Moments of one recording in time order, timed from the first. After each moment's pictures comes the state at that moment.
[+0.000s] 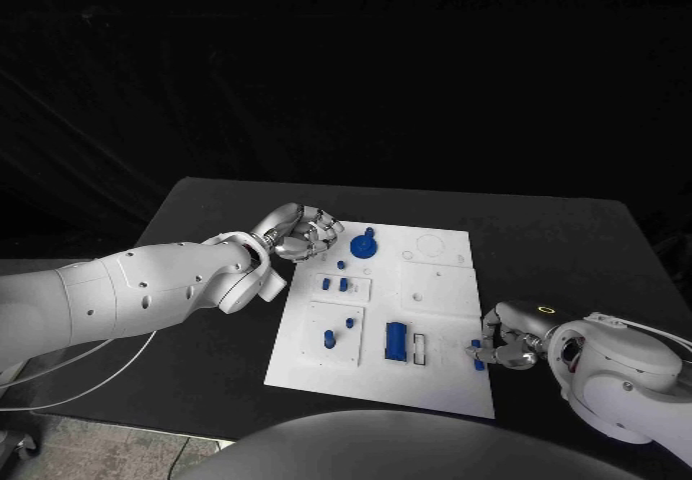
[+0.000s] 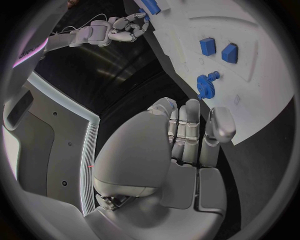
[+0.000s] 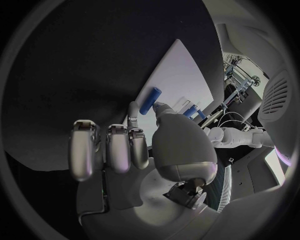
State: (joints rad) left arm 1.10 -0.80 -0.21 1.34 -0.54 -0.36 0.40; left_hand 1.58 -0.05 0.20 0.27 0.68 0.72 0.16 0.41 0.39 0.64 0.13 0.74 0.45 0.95 0.06 1.19 0.54 0.08 1.24 0.17 1.25 1.31; right arm 0.97 -1.09 -0.12 1.88 -1.59 -0.10 -0.58; right_hand 1.07 -0.07 0.04 0.29 0.47 0.84 0.04 0.66 0.58 1.47 -0.03 1.57 1.31 1.46 -0.10 1.45 1.31 0.05 1.47 0.01 1.40 1.31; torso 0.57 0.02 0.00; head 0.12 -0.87
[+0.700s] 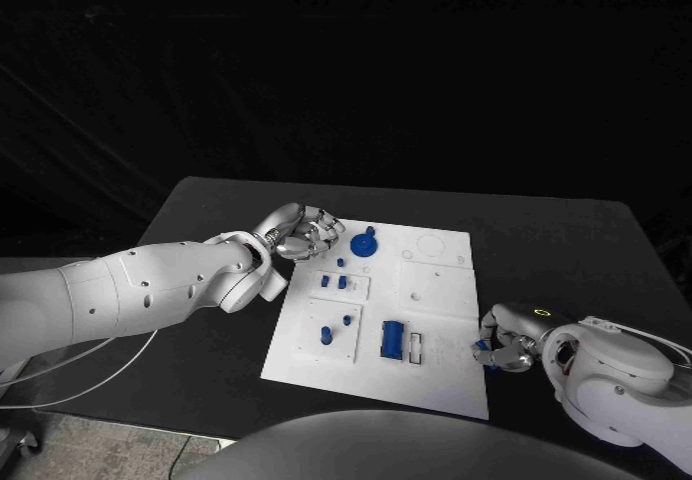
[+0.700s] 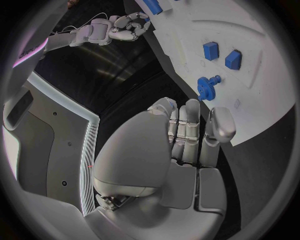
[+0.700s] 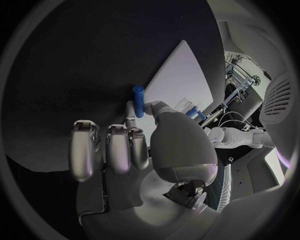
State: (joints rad) left arm 1.10 -0.80 -0.21 1.35 -0.54 -0.36 0.40; left_hand 1.58 -0.05 0.20 0.27 0.68 0.72 0.16 0.41 0.38 0.64 0.13 0.74 0.45 0.95 0.06 1.19 0.54 0.08 1.24 0.17 1.25 1.31; right arm 0.95 -1.07 -0.12 1.87 -1.59 -0.12 -0.59; right_hand 1.20 -0.08 0.18 0.22 0.98 0.90 0.03 0.55 0.63 1.47 -0.03 1.57 1.31 1.47 -0.10 1.46 1.31 0.05 1.47 0.01 1.41 1.31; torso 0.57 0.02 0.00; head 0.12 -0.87
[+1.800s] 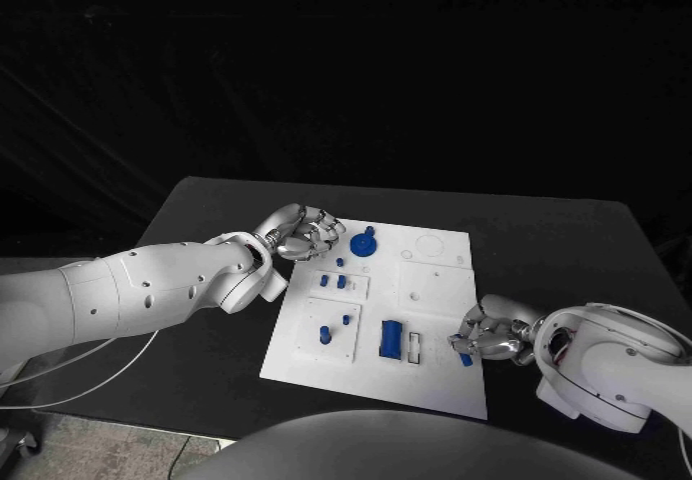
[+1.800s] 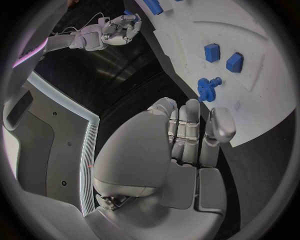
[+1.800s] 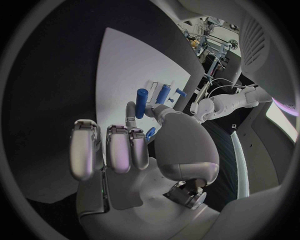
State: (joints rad) left arm 1.10 -0.79 -0.21 1.34 -0.54 -0.36 0.40; left_hand 1.58 -0.05 0.20 0.27 0.68 0.72 0.16 0.41 0.38 0.64 0.13 0.74 0.45 0.95 0.06 1.19 0.54 0.08 1.24 0.17 1.25 1.31; right arm 1.03 -1.05 -0.12 1.94 -1.13 -0.17 -0.59; right_hand 1.06 -0.06 0.36 0.21 0.78 0.91 0.04 0.55 0.80 1.47 -0.04 1.57 1.31 1.47 -0.11 1.44 1.29 0.05 1.47 0.00 1.38 1.31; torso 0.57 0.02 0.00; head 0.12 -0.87
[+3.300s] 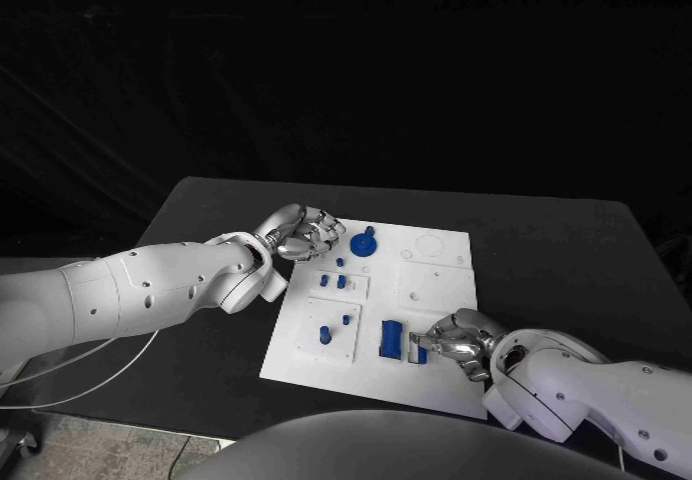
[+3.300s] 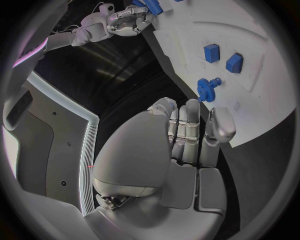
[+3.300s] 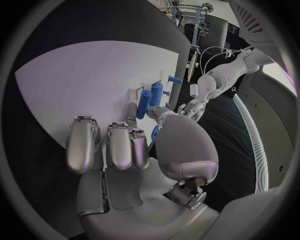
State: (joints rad) left arm 1.10 -0.80 -0.21 1.34 -0.54 -0.36 0.40; left_hand 1.58 -0.05 0.20 0.27 0.68 0.72 0.16 0.41 0.38 0.64 0.13 0.74 0.45 0.95 0.06 1.19 0.54 0.08 1.24 0.17 1.25 1.31; right arm 0.92 -0.91 -0.12 1.84 -0.91 -0.43 -0.52; right_hand 1.01 -0.05 0.33 0.23 0.60 0.89 0.03 0.51 0.86 1.47 -0.04 1.57 1.31 1.47 -0.11 1.37 1.20 0.05 1.47 0.00 1.27 1.31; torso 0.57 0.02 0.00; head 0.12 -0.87
